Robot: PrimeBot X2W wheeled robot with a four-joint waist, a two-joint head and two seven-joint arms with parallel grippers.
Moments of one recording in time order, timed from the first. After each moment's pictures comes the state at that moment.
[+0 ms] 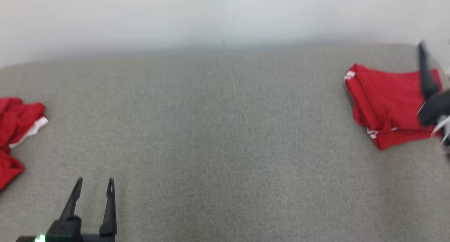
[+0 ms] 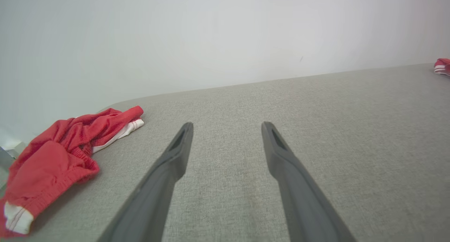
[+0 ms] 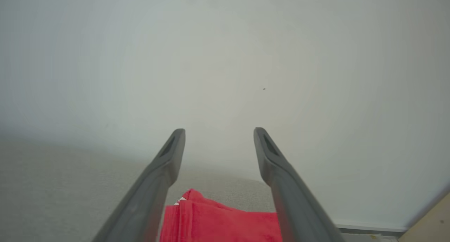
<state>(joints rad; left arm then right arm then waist) -0.05 0.26 -0.10 0.15 -0.20 0.02 -0.25 -0.83 -0.57 0.30 0.82 0.35 0.13 -0.26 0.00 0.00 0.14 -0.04</state>
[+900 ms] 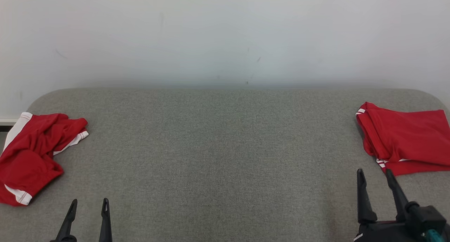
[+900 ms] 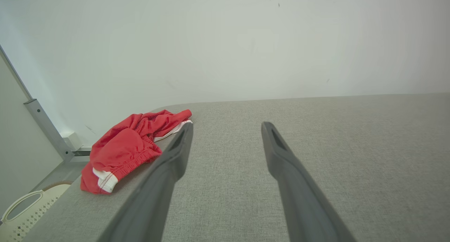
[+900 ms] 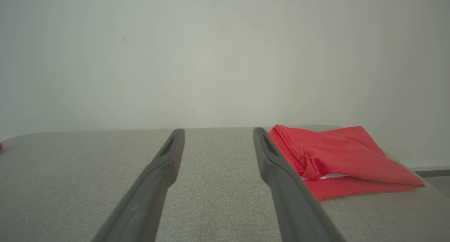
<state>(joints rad) 0.06 0.27 -0.10 0.12 -0.23 0.06 -0.25 -0.02 -0.09 -0.08 0.19 0.11 0.13 -0.26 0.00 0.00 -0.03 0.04</state>
